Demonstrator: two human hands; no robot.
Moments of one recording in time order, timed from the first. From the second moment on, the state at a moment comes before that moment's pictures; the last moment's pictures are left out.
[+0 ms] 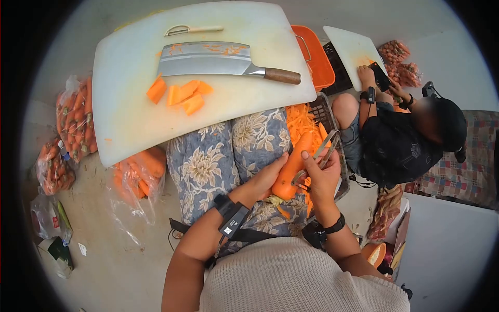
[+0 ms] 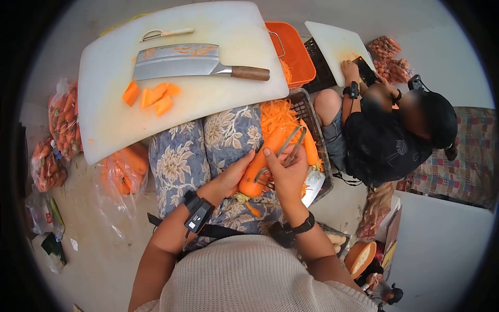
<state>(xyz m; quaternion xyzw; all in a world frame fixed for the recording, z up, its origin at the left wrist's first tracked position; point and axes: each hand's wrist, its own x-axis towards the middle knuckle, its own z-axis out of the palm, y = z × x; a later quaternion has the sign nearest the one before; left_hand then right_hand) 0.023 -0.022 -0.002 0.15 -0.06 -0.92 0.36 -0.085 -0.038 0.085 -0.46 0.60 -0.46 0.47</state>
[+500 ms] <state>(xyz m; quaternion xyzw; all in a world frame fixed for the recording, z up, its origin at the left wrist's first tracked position) 0.018 -0.025 0.007 0.15 -0.09 -0.88 0.44 -0.079 -0.030 0.068 -0.51 0.57 -0.55 0.33</state>
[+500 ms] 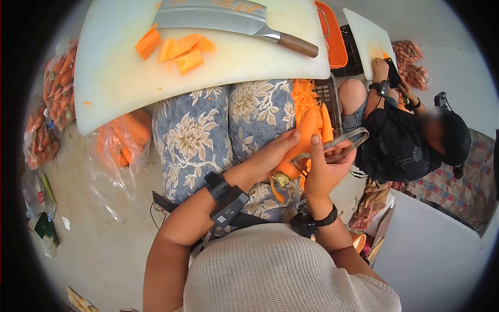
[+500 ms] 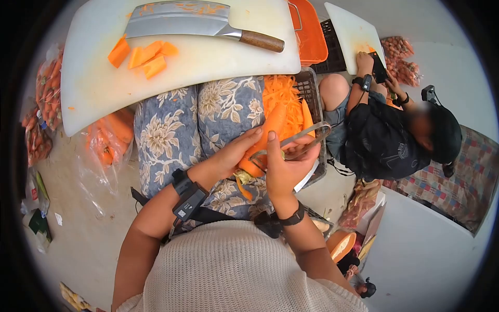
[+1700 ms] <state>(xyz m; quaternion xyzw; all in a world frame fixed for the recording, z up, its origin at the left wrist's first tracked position) -0.002 -0.018 -0.010 0.36 -0.24 -0.77 0.47 -0.096 -0.061 0.033 -0.54 0.55 -0.45 0.45</state>
